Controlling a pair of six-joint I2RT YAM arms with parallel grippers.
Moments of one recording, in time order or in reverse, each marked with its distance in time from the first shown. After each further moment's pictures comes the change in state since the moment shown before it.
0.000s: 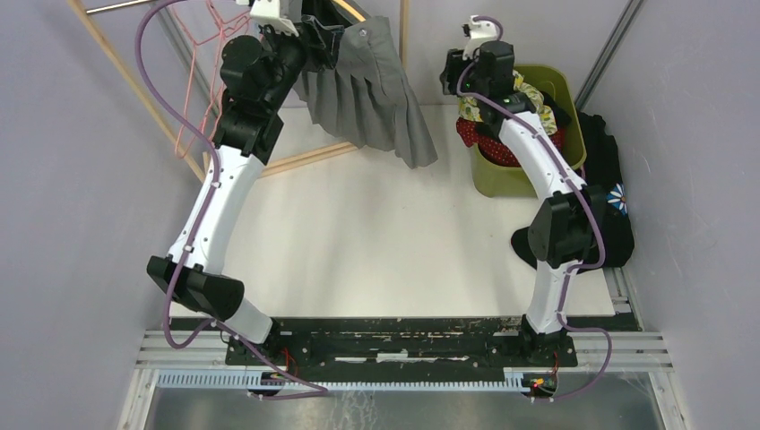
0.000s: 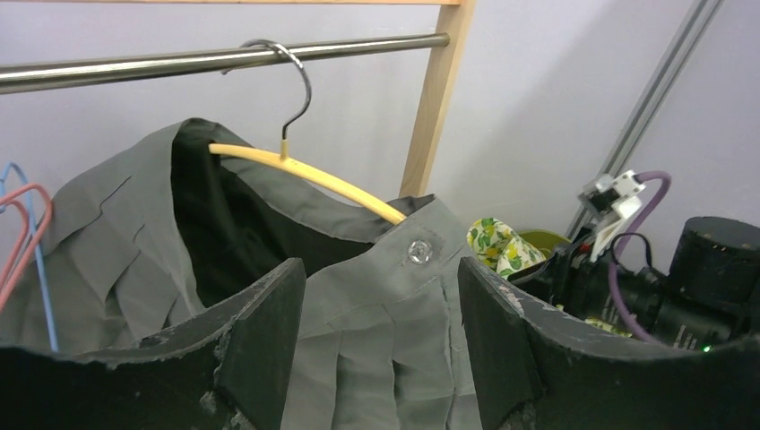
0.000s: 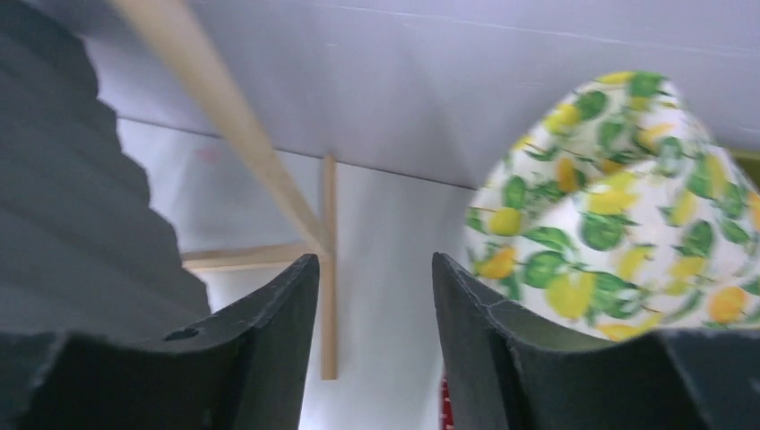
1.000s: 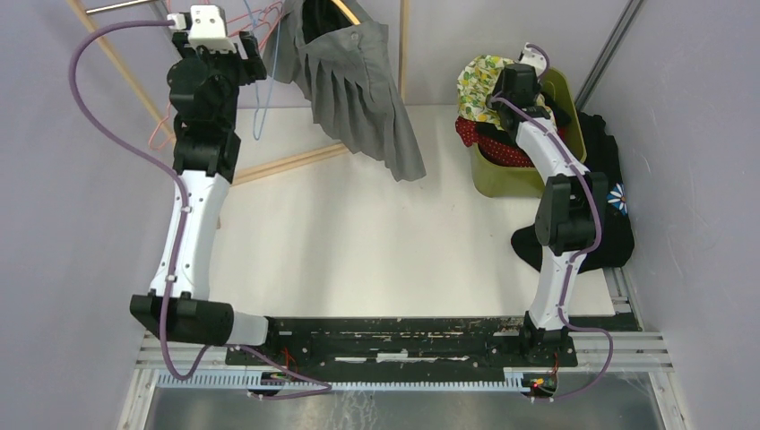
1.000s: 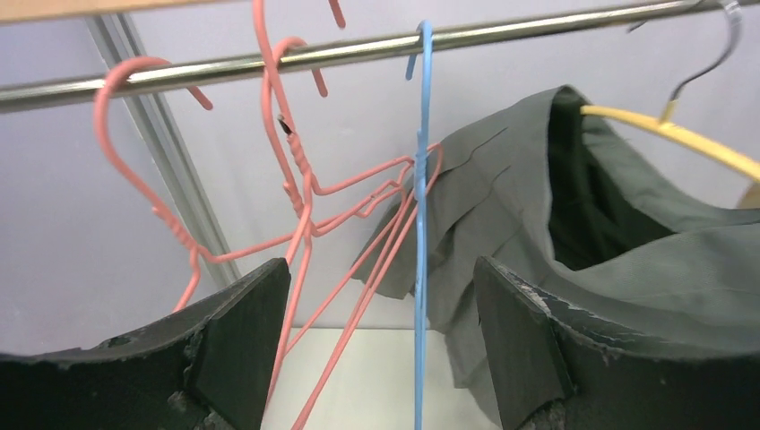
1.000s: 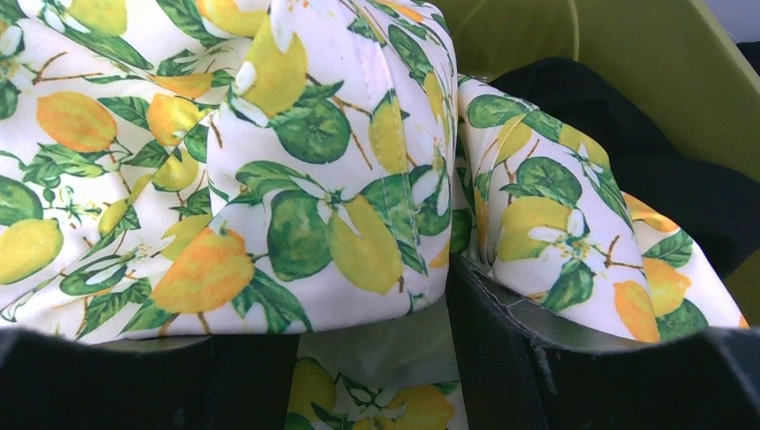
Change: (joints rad) left arm 0.246 -0.144 -0.197 0.029 -0.224 0.281; right arm -0.153 0.098 -0.126 0.024 0.437 0.195
